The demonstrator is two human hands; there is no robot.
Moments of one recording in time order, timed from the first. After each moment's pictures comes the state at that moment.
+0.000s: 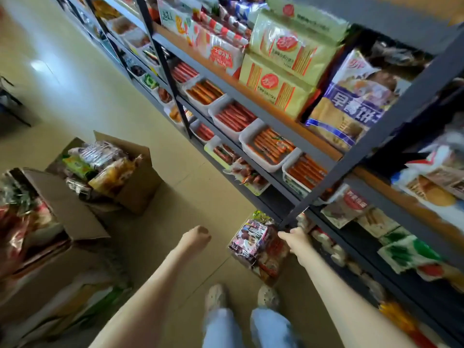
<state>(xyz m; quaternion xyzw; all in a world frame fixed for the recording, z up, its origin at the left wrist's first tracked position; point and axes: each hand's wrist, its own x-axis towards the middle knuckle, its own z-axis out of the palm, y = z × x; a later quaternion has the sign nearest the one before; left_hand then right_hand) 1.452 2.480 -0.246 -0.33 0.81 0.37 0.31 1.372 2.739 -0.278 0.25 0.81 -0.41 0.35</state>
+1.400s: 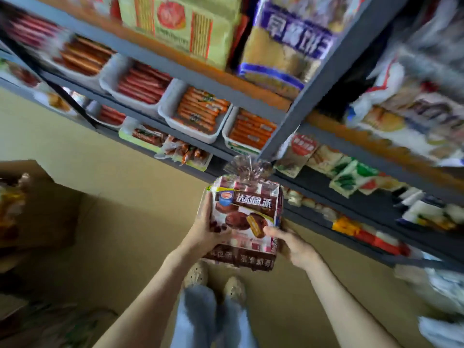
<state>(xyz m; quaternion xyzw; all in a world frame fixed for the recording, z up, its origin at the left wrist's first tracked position) 1.398 2.547 -0.315 -0.05 0.74 0.60 0.31 1.433 2.782 -0.309 0.32 0.59 -0.65 0.36</state>
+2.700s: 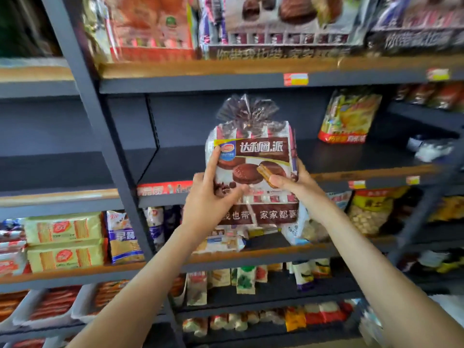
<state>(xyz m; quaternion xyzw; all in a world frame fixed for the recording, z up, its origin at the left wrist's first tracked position) 1.414 2.837 0.143 0.37 0.78 0.49 -0.10 1.511 3.027 0.156 0.10 0.73 -0.64 -0.23</state>
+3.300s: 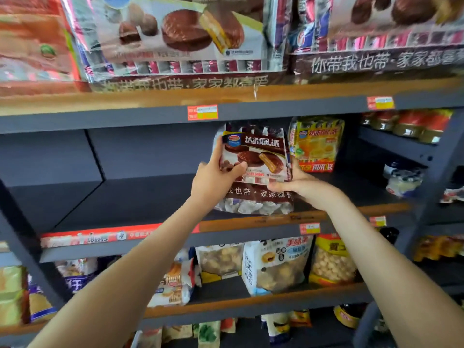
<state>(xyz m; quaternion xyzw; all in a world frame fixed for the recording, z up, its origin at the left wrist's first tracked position) 1.387 3.082 0.199 0.34 0.82 0.46 -0.09 1.494 3.274 0.187 0.13 0.80 -0.59 -0.09</state>
